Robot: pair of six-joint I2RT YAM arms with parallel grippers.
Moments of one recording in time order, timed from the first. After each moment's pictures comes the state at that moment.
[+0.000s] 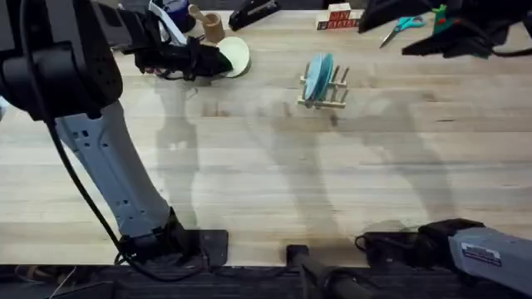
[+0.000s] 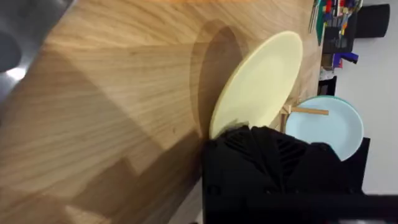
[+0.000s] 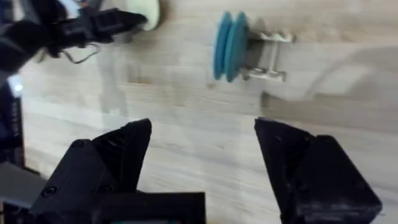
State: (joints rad) left arm 0.22 2.27 1.52 -0.58 1.06 -0.05; right arm 0.17 1.31 1.53 -1.17 -0.33 0.37
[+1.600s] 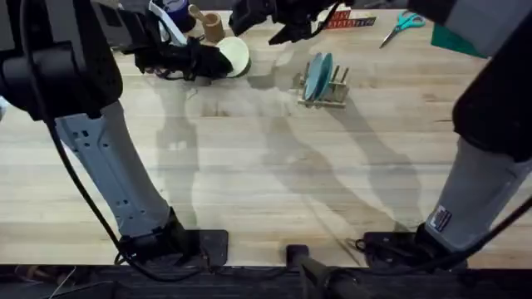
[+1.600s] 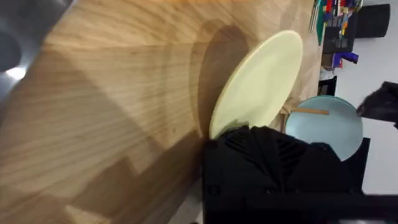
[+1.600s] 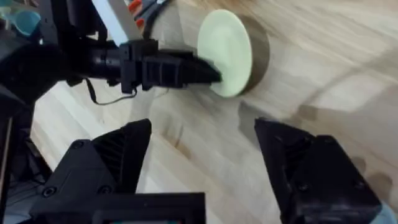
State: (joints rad) left arm 0.22 2.27 1.52 -0.58 1.06 -0.05; right arm 0.44 2.11 1.88 -0.66 -0.50 0.35
